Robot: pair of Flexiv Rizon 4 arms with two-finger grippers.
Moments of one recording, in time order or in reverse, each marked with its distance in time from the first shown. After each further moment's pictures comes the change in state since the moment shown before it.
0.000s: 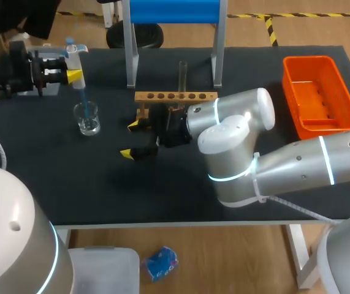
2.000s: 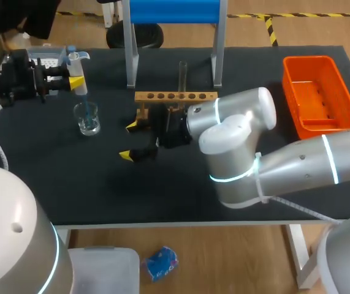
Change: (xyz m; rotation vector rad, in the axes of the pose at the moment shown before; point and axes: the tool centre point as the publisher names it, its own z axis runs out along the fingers) left arm 0.005 0.016 0.002 0.008 -0.011 -0.005; right arm 0.019 0.015 -0.009 -0.003 0.022 -0.034
